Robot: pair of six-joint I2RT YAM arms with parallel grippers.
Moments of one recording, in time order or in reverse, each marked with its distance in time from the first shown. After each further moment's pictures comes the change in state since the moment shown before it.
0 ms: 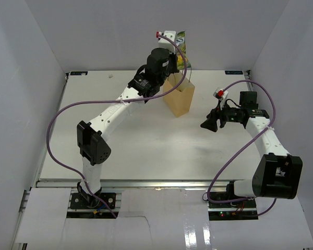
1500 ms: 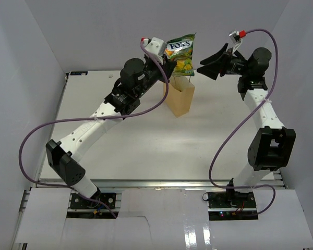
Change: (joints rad) left arm -0.010 -0.357 -0.391 0.202 0.282 0.094; right arm 0.028 0.307 0.489 0.983 -0.249 1.152
